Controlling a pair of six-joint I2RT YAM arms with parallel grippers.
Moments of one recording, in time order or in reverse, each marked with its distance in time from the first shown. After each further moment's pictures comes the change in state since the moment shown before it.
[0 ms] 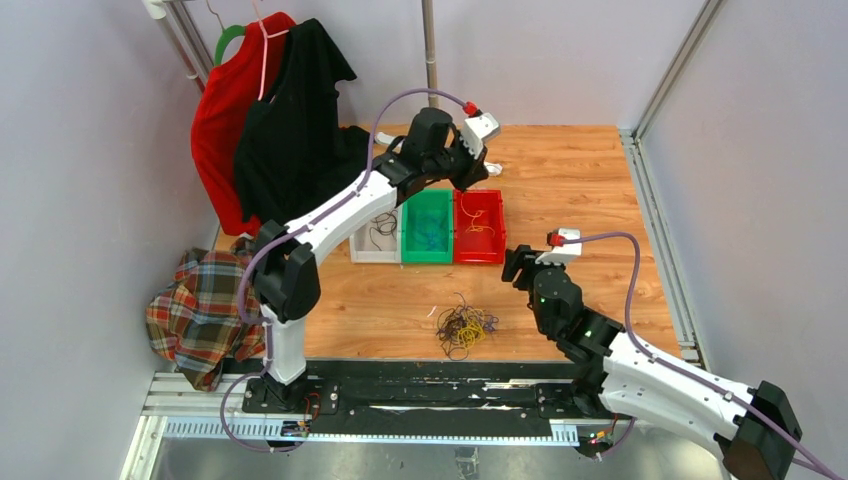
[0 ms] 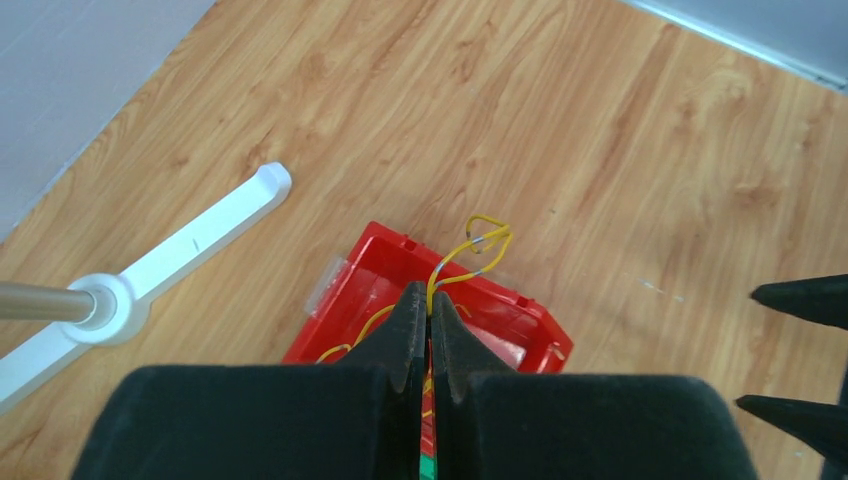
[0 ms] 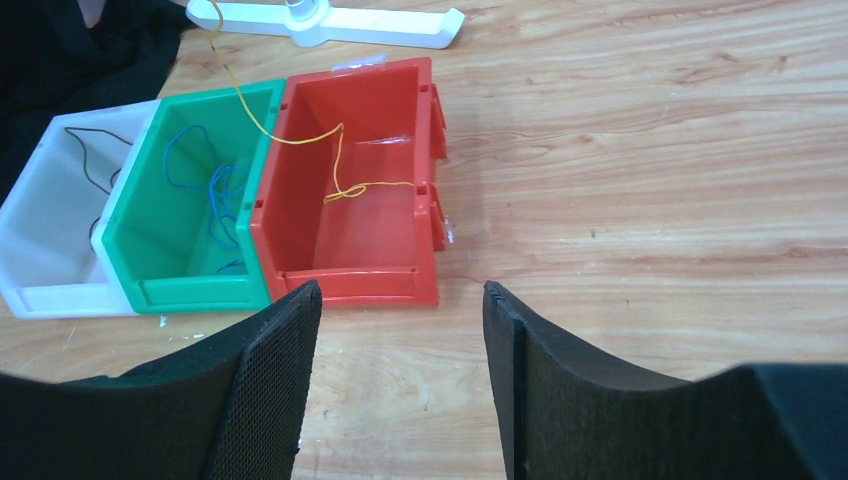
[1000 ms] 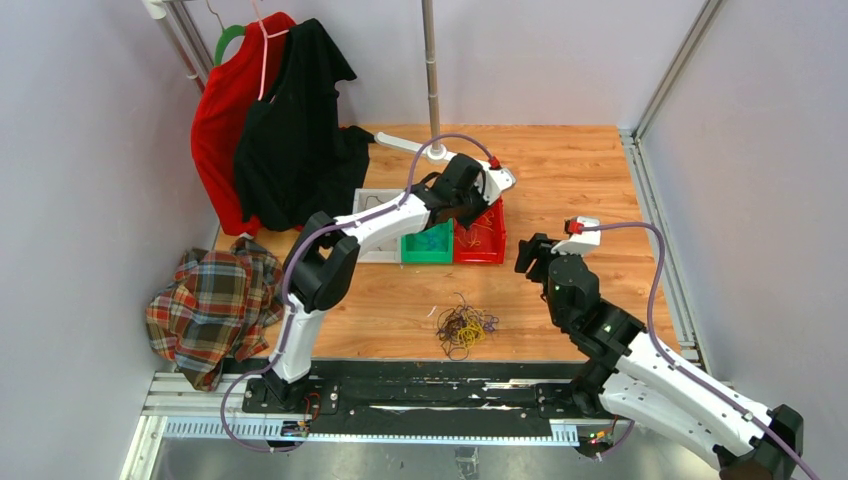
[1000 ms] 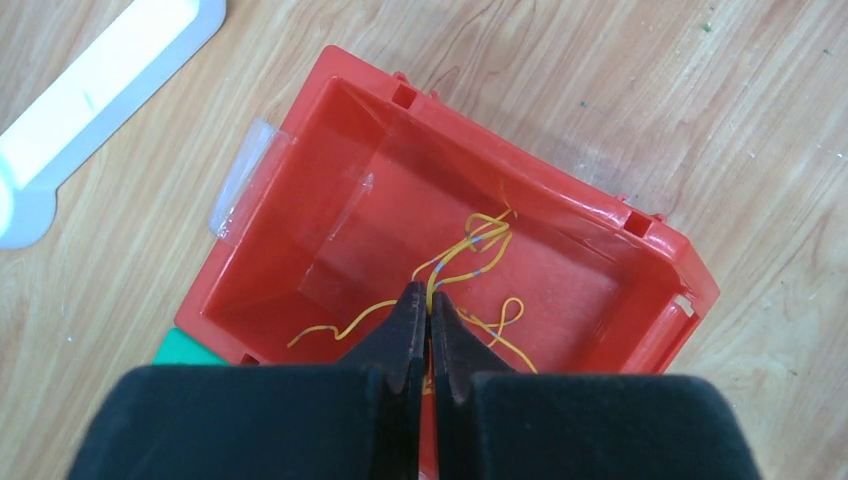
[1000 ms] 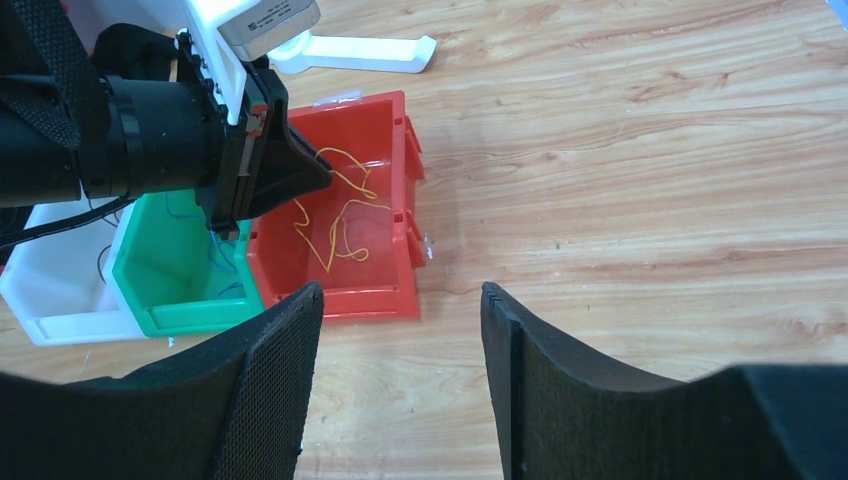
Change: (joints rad) left arm -0.086 0.207 -0.076 -0.009 -0.272 0.144; right arm -0.080 -0.079 0.124 -0.225 -0.036 0.030
